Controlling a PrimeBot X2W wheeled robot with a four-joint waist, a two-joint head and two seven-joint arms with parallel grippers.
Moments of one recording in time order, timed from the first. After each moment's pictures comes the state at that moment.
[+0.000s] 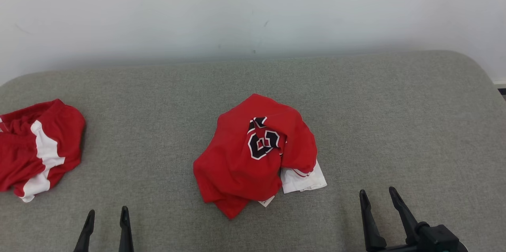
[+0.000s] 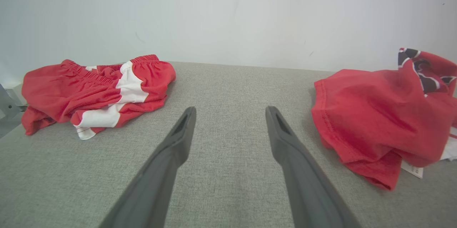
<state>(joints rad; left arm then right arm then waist) 0.07 0.05 0.11 0.16 -0.13 -0.13 -0.26 0.04 -0.05 0.03 0.19 0.12 0.13 -0.26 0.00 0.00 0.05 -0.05</state>
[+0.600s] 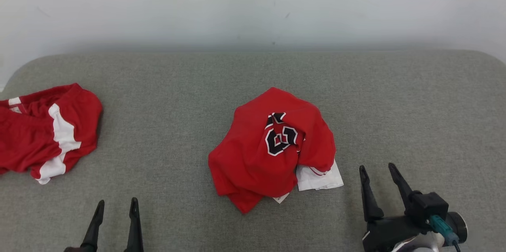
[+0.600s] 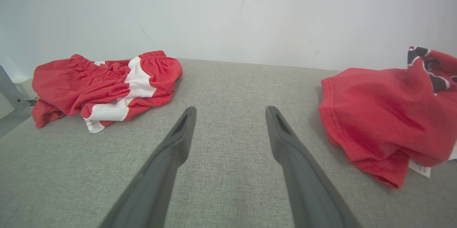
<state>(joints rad) 0.04 0.05 0.07 0.16 -0.13 -0.13 -0.26 -0.13 -0.05 -0.01 0.37 0.07 0.13 -0.26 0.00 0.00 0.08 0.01</state>
